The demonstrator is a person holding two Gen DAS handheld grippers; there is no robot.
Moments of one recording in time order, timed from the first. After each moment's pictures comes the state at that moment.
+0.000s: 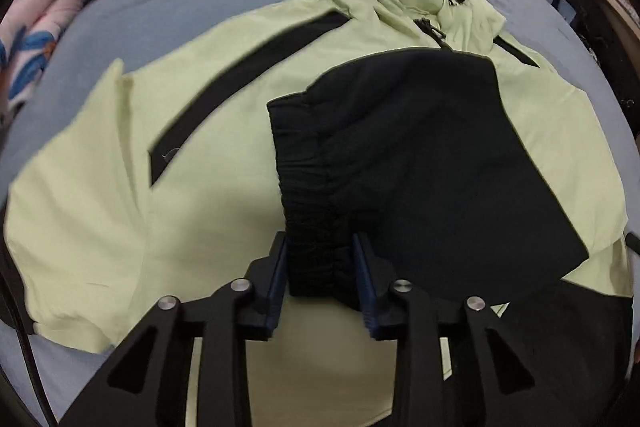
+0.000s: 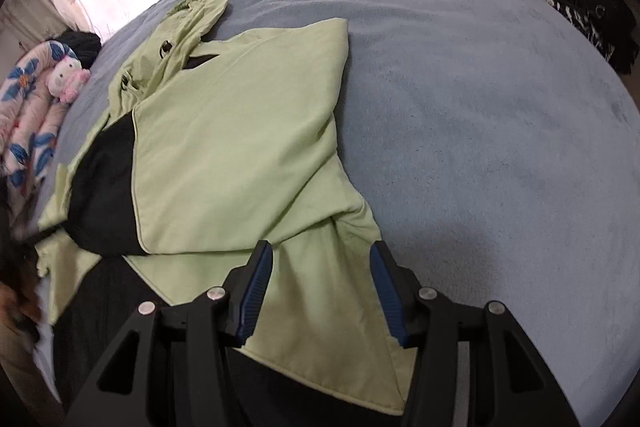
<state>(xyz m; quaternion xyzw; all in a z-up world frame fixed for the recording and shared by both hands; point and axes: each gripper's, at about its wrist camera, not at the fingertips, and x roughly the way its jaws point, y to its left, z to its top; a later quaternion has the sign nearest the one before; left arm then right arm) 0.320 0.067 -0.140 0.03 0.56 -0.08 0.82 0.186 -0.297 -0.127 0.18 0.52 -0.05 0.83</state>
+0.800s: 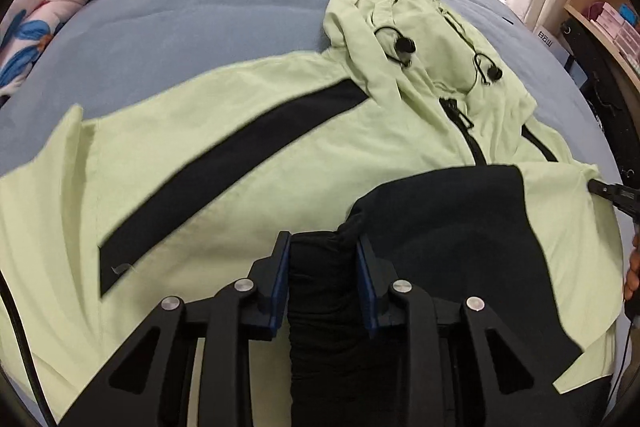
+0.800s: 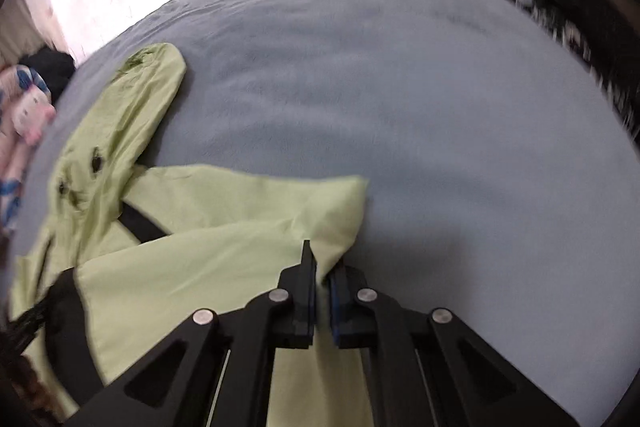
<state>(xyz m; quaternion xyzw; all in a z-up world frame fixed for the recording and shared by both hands) 0.387 0.059 -0.153 -0.04 0.51 -0.06 0.85 0.400 -0.320 -0.151 0.10 0.52 -0.09 0.84</state>
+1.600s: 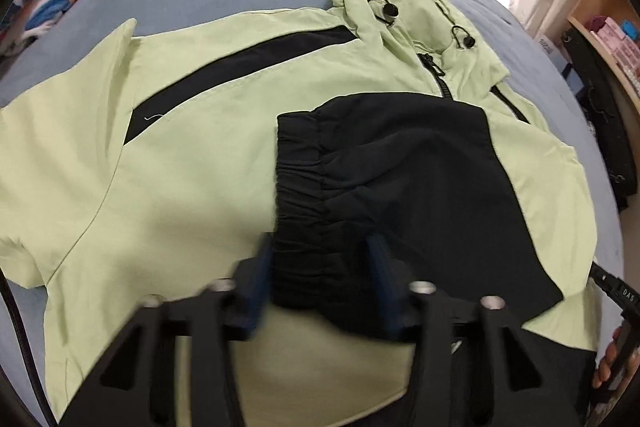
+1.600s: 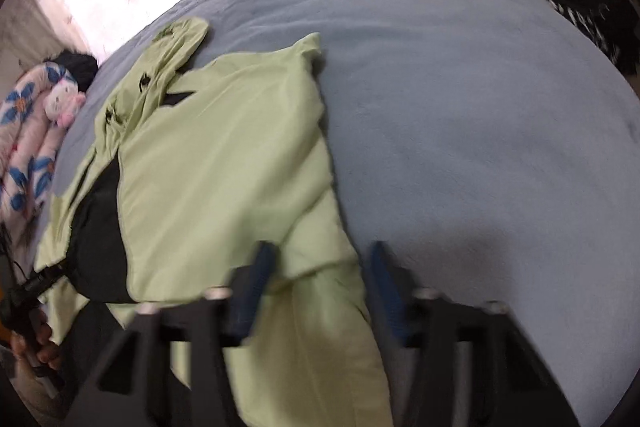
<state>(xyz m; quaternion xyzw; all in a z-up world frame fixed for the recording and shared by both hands) 0.307 0.056 -0.143 -0.08 0.53 -0.04 0.84 0.226 -0.325 -0.156 0.17 0.52 -0.04 0.84</state>
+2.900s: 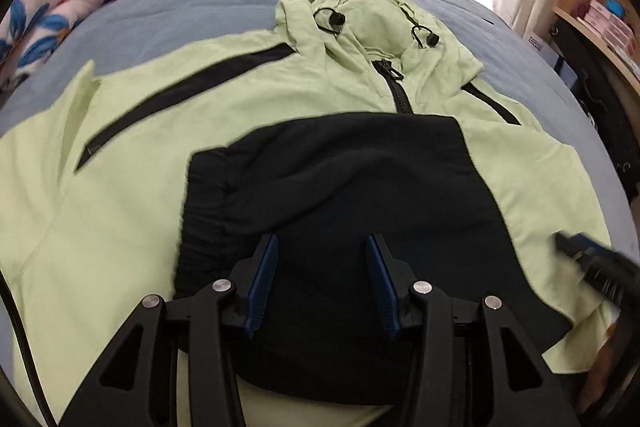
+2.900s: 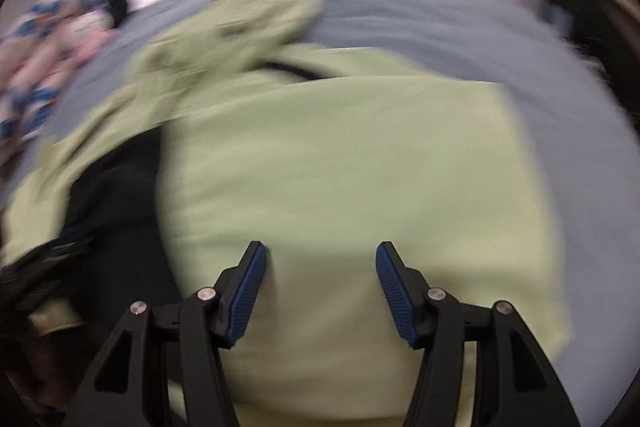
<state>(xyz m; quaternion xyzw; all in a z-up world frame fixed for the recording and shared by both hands) 0.304 -0.006 -0.153 -0.04 0.48 -0.05 0.88 0.286 -0.246 -0.153 0.04 0.48 -0.09 0.87</state>
